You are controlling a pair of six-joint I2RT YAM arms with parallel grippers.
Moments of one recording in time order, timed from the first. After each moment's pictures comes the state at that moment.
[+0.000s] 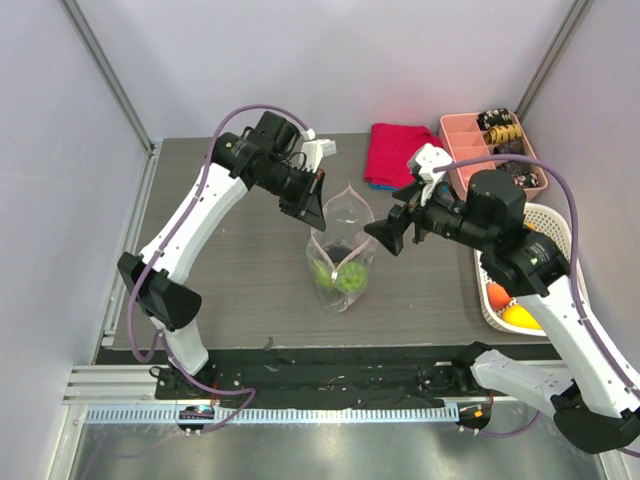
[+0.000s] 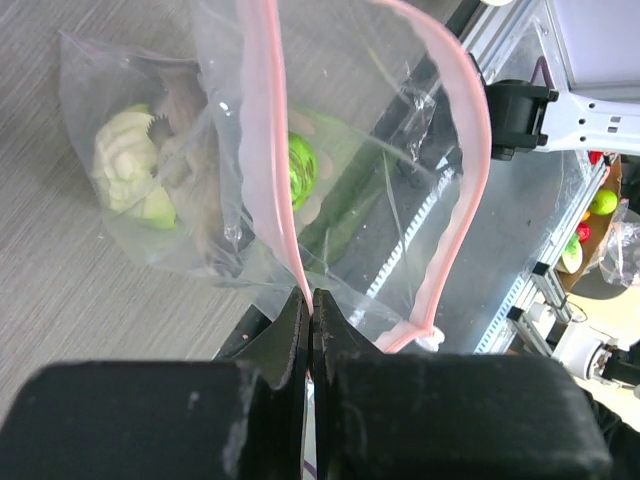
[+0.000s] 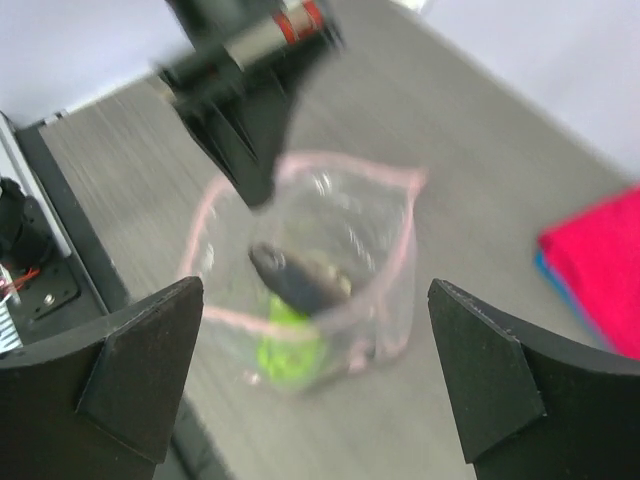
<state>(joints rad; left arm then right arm) -0.57 1.78 2.02 -1.27 0.65 -0.11 0.58 0.98 1.33 -0.54 -0.35 -0.10</state>
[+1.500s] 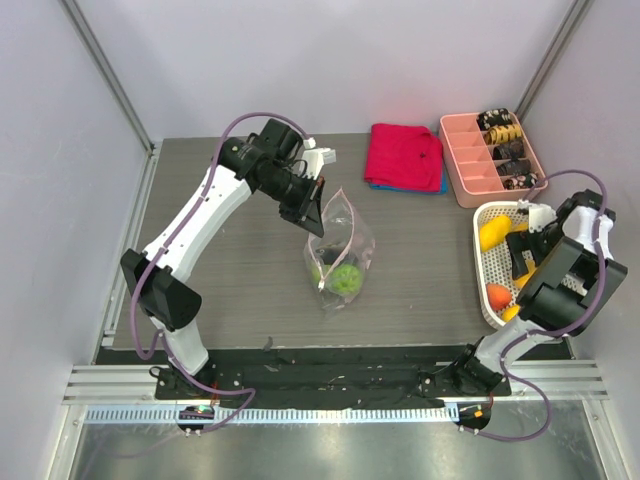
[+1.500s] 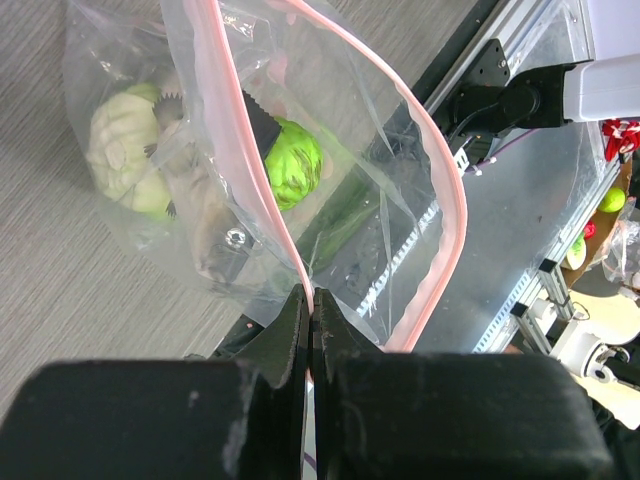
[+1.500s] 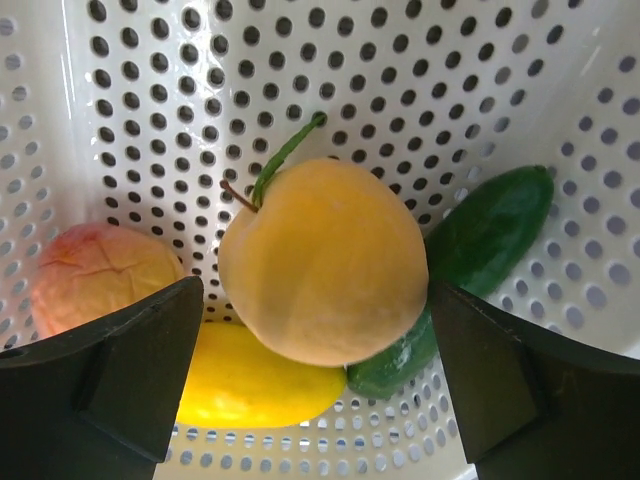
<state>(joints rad) -0.57 1.77 1.95 -1.26 0.63 -0.10 -0.67 1.69 1.27 -0.97 -0.14 -0.84</state>
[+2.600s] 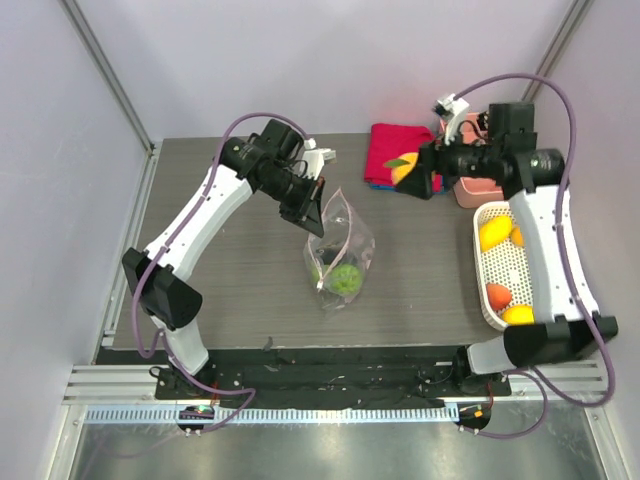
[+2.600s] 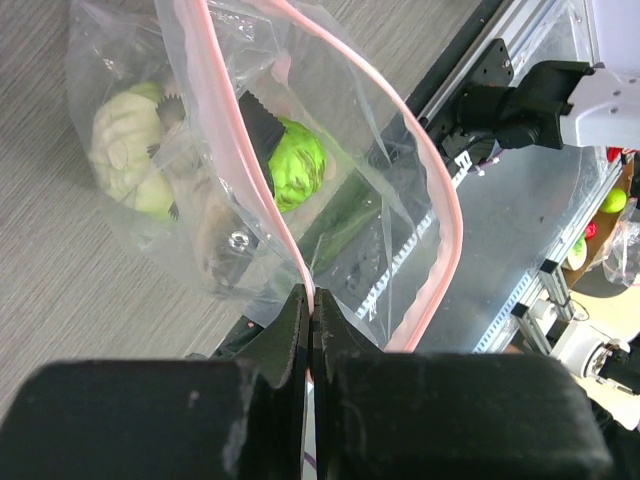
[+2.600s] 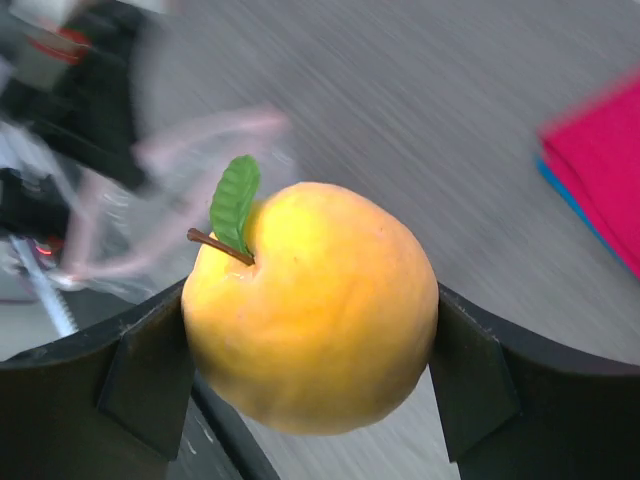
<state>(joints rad) -0.57 1.78 1.95 -1.26 0.62 -0.10 0.02 1.47 1.79 -1.07 -0.76 -0.32</state>
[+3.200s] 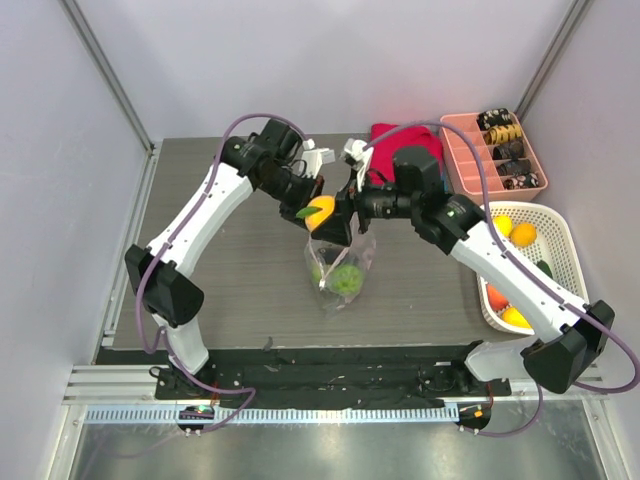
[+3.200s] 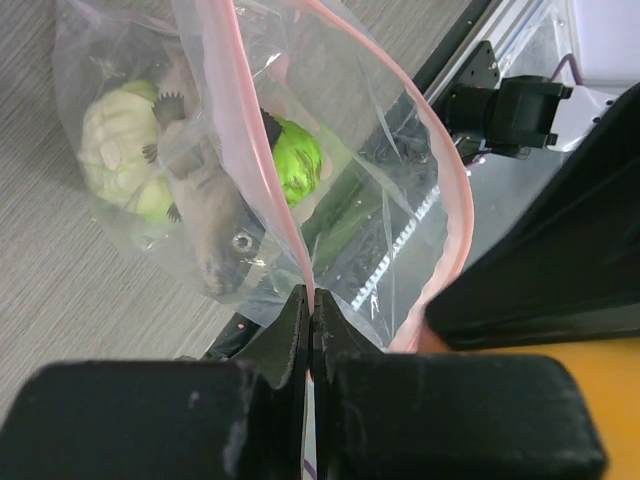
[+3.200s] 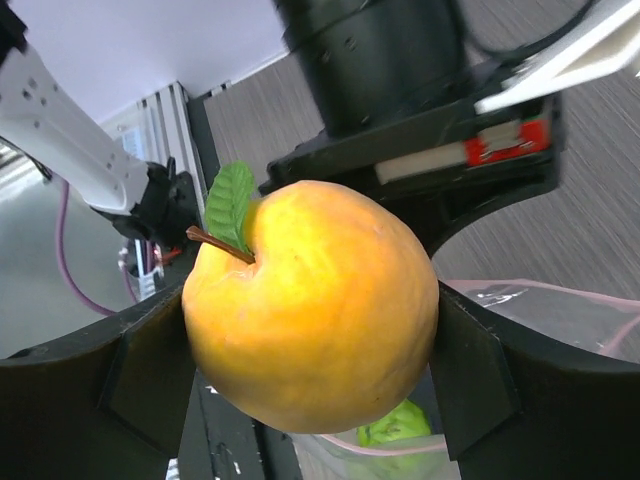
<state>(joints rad) -0.55 1.80 1.95 -1.26 0.66 -0.12 0.63 1.32 1.38 -0.38 -0.66 0.10</state>
